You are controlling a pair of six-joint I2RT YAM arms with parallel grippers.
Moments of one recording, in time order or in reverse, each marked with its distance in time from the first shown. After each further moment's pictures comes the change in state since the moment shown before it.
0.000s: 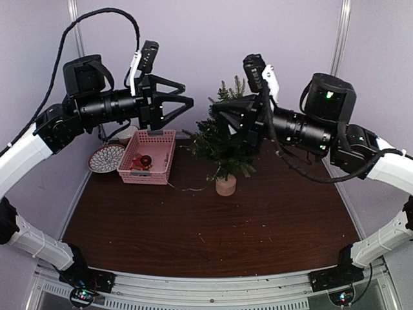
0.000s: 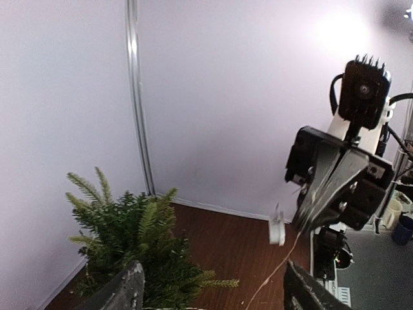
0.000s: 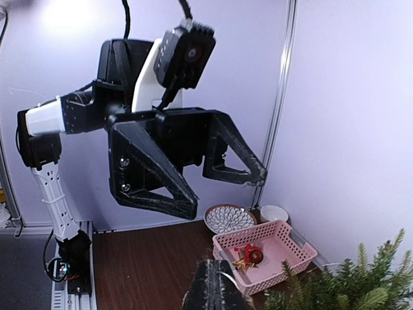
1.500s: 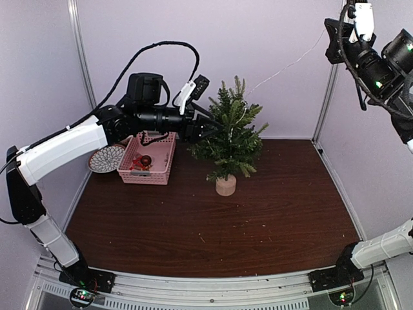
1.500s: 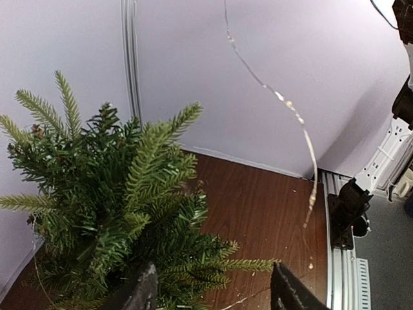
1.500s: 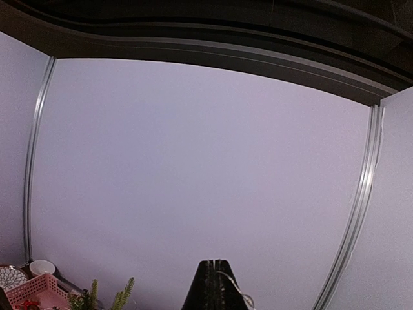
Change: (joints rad) left arm 0.074 0.316 0.065 0.003 0.074 0.029; right arm -0.407 -0.114 0.299 -0.004 0.426 -0.317
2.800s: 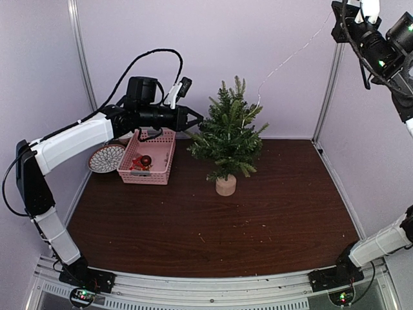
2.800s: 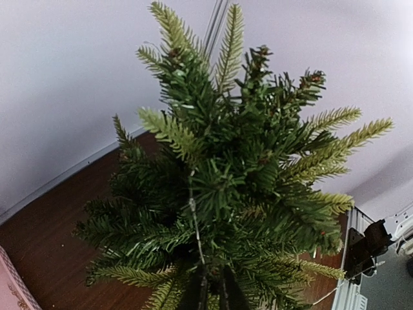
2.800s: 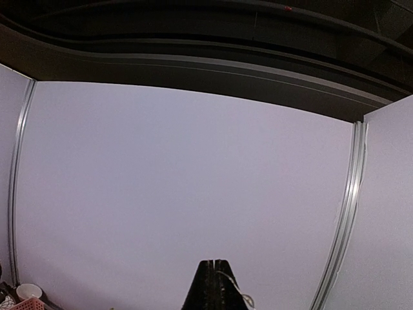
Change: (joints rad) left arm 0.167 0.091 0.011 0.017 -0.027 -0.225; right arm -0.154 0.129 0.239 -0.056 -0.108 0.049
